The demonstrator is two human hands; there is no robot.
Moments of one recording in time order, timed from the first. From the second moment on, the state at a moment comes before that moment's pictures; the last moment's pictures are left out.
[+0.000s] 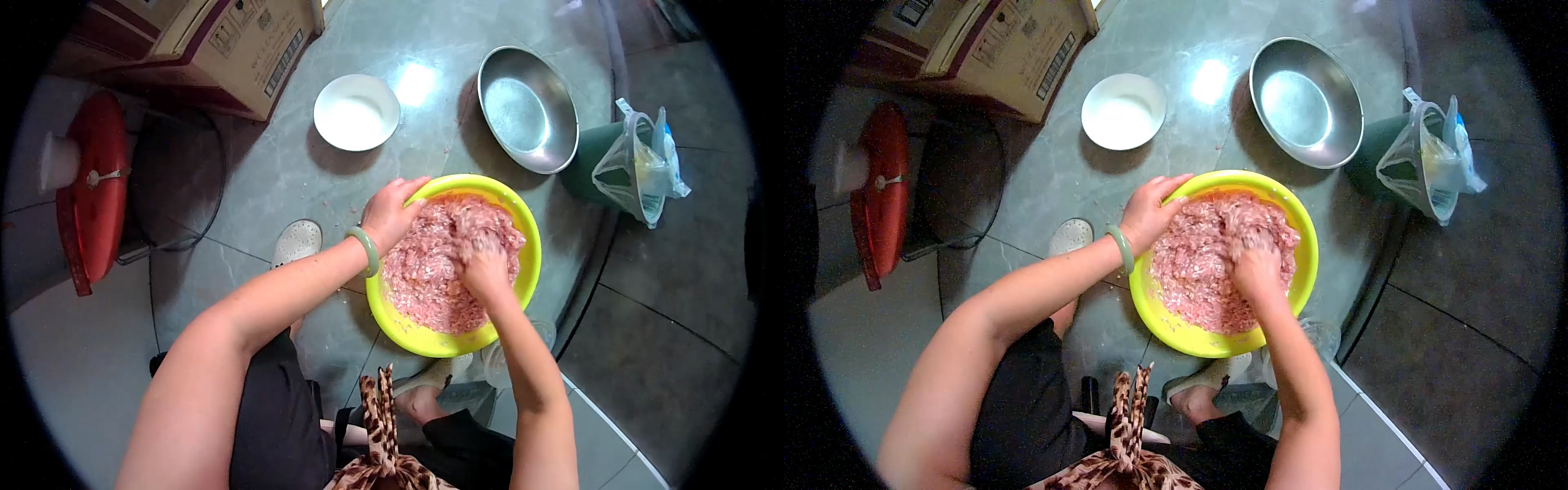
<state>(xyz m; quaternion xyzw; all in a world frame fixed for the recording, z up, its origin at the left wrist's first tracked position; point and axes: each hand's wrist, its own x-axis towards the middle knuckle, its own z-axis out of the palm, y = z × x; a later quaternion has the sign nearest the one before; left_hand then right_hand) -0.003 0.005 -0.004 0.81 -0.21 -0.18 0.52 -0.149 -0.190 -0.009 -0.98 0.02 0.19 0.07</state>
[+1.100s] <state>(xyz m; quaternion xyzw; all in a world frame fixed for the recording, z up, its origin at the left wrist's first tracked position) -0.004 0.000 0.000 0.81 -0.20 -0.20 0.51 -0.137 -0.219 -0.001 -0.75 0.33 0.39 0.43</state>
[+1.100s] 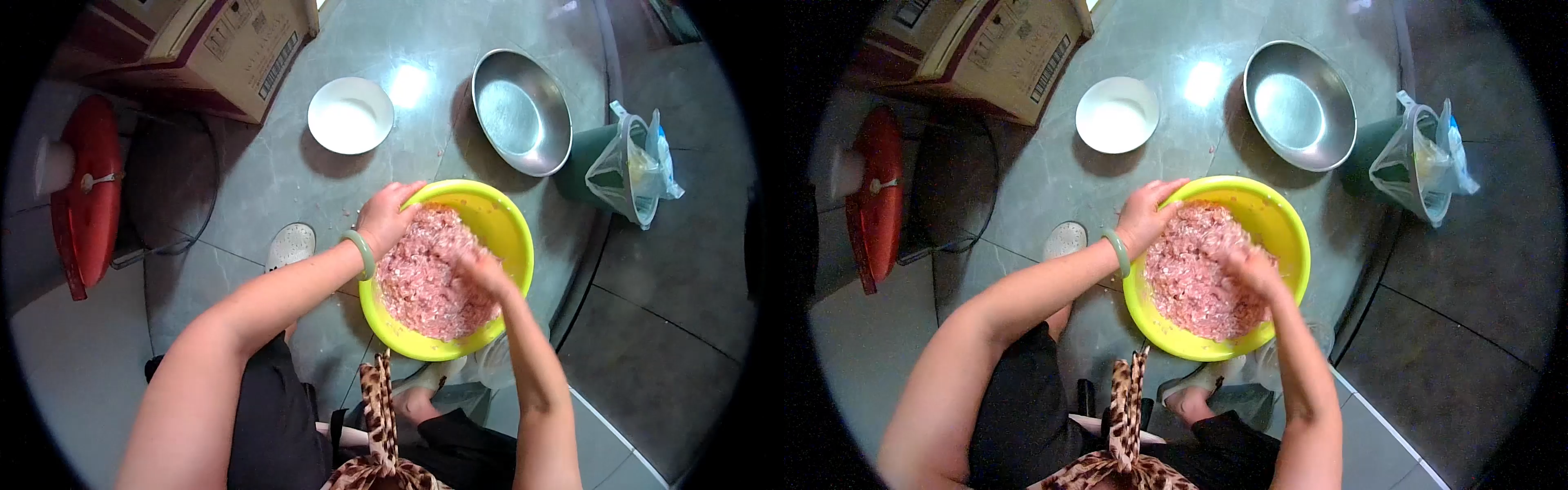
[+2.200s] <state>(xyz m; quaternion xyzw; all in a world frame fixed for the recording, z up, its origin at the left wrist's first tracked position) -0.002 0.001 -0.001 0.82 -0.21 -0.21 0.50 -0.169 -0.197 0.002 -0.99 0.05 0.13 0.07</state>
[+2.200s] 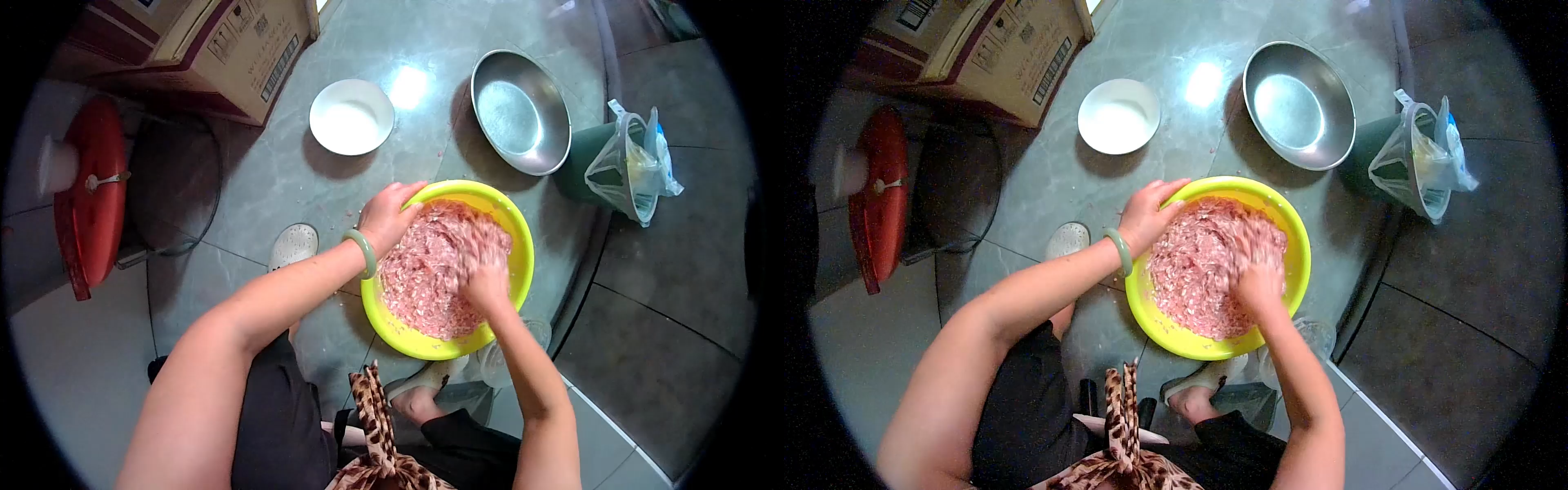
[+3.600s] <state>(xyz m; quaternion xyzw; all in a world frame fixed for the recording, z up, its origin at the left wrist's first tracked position) -0.004 0.001 0.002 0.81 -0.20 -0.20 0.50 -0.145 -0.109 -0.013 -0.97 -0.14 0.18 0.08</state>
